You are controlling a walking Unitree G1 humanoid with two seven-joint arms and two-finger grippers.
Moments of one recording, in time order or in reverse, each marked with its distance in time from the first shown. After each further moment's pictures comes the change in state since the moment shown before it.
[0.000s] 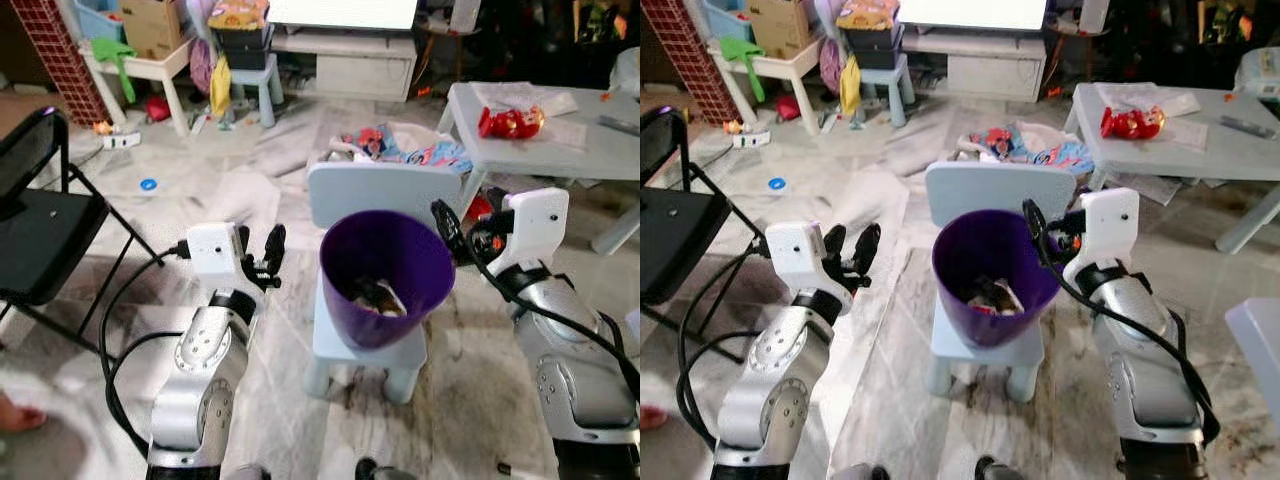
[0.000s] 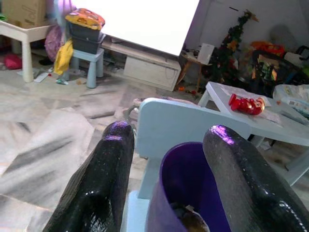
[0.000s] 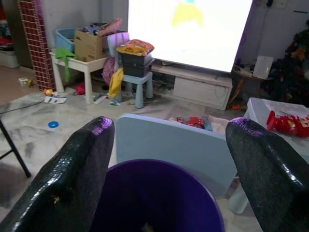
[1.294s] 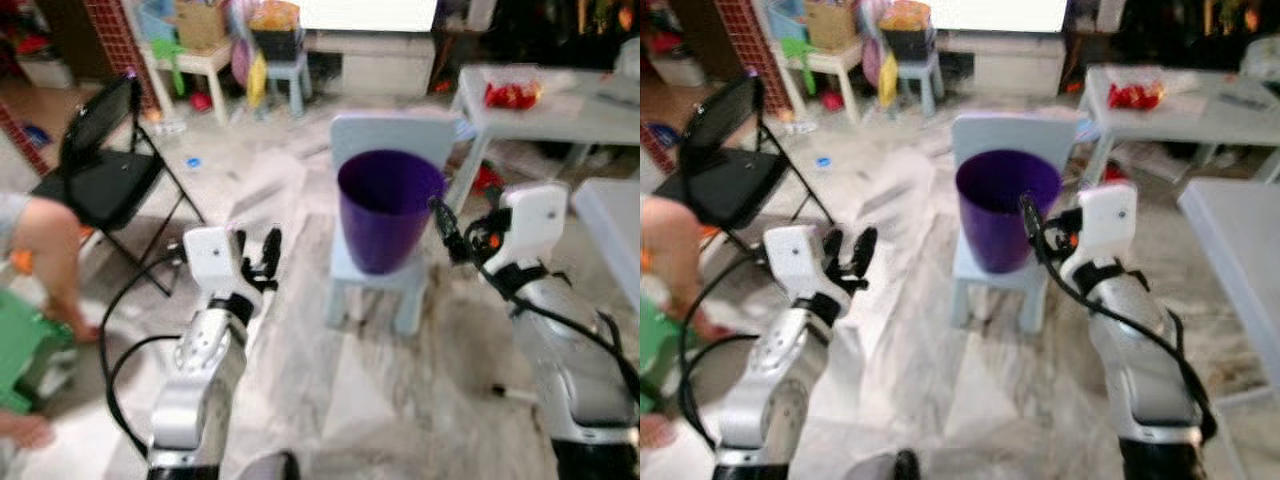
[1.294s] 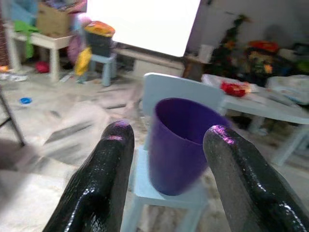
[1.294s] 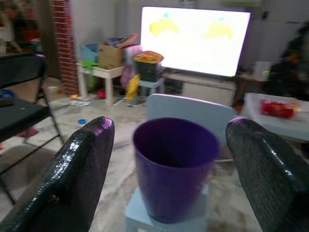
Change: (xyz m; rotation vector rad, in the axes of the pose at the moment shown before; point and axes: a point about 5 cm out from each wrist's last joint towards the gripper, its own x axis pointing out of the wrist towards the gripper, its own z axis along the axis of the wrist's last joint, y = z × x) left arm 0.002 -0.002 -0.003 0.000 0.008 -0.010; right arm -0.001 -0.004 0.000 -0.009 -0.003 -0.012
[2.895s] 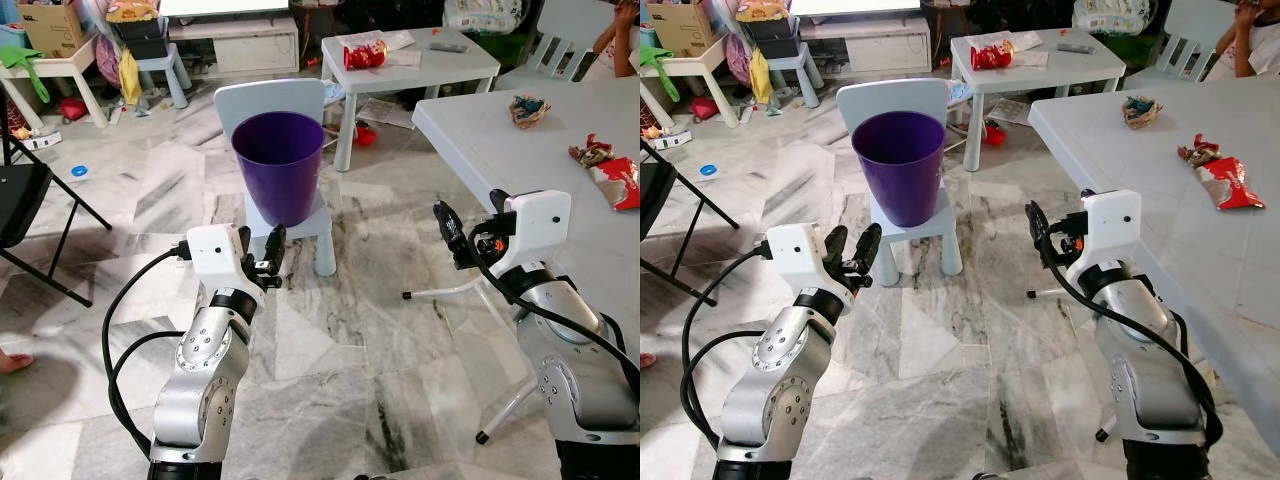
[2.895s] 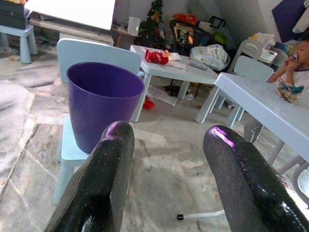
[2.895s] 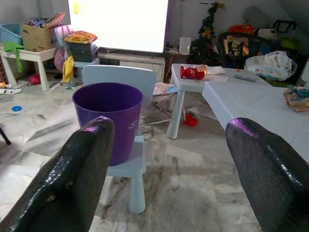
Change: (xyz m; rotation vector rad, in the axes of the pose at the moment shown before) left arm 0.001 0.003 0.001 -0.023 -0.013 0.008; right arm 0.000 0.001 -0.001 0.000 0.011 0.002
